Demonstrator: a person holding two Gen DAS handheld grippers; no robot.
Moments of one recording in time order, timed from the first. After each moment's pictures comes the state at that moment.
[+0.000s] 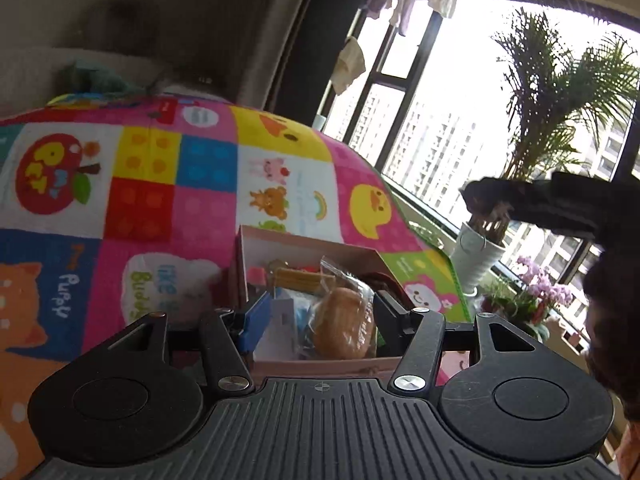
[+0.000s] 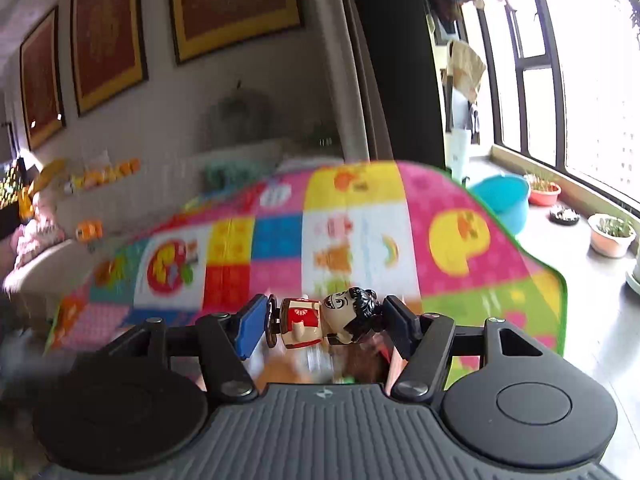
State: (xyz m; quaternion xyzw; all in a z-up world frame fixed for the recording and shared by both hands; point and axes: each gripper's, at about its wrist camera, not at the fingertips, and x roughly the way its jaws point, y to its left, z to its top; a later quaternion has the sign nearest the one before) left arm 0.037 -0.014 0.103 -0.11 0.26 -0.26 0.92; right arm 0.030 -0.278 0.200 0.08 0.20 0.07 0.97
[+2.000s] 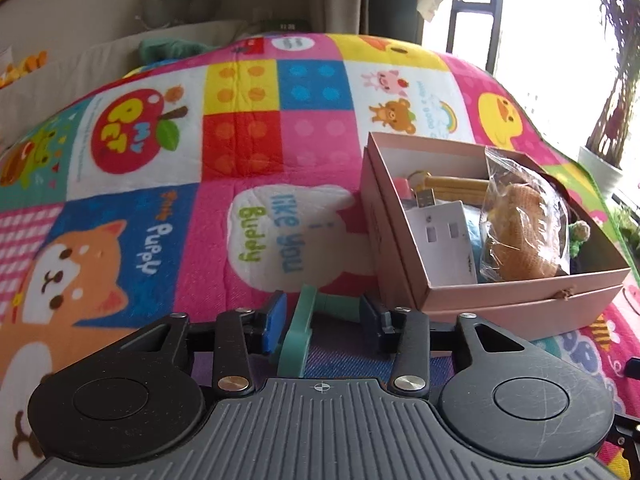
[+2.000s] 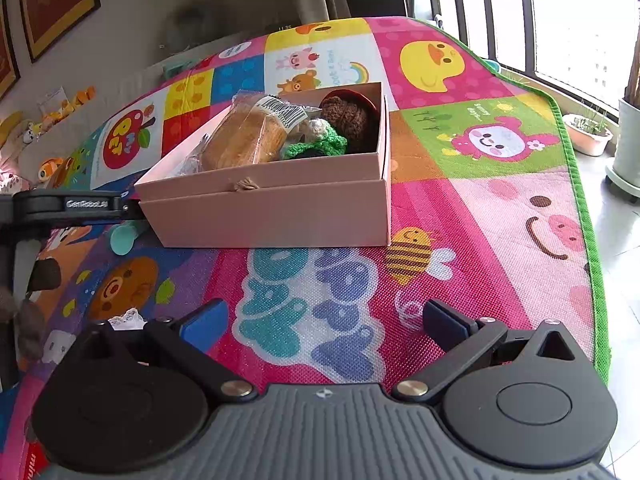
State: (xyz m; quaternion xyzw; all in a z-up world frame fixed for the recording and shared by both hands) left arm 0.085 -0.026 0.029 0.03 0.34 -0.11 0.93; right arm -0.035 -0.251 0.017 0.10 0.34 0.02 0.93
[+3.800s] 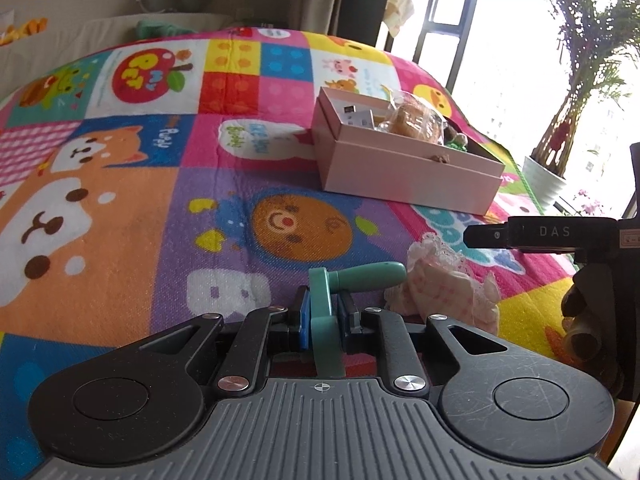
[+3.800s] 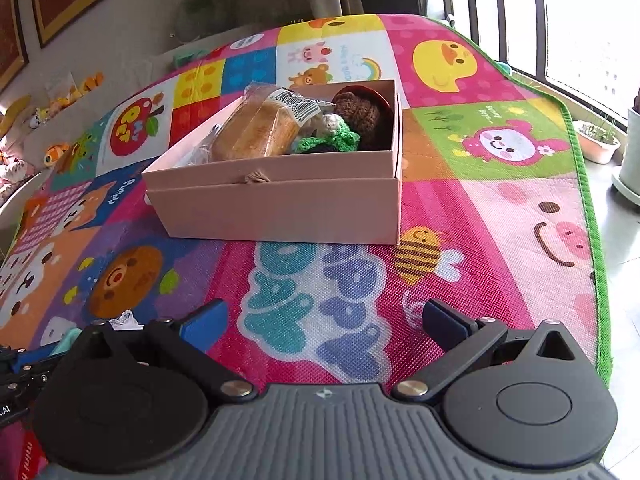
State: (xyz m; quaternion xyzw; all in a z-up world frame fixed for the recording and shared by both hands) left arm -0.081 0.013 0.003 -0.04 0.32 -0.17 0.93; right arm -0.036 -0.247 0.020 0.08 0.35 0.04 0.93
